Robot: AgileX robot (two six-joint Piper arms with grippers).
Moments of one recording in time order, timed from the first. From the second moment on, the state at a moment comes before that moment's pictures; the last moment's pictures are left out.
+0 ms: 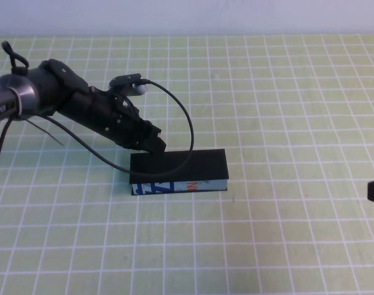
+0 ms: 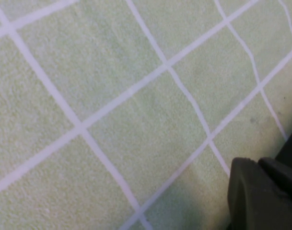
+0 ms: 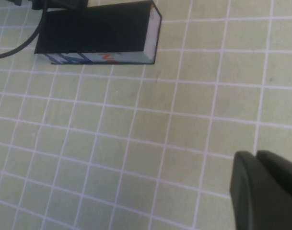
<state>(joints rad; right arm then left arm) 0.02 0.93 -0.72 0.68 0.87 -0.38 -0.22 2.19 -1.62 -0.87 0.95 0.84</state>
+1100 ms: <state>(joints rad) 0.70 1.89 -1.40 0.28 0.61 -0.94 -0.21 2.19 -1.62 -0.87 0.95 0.84</state>
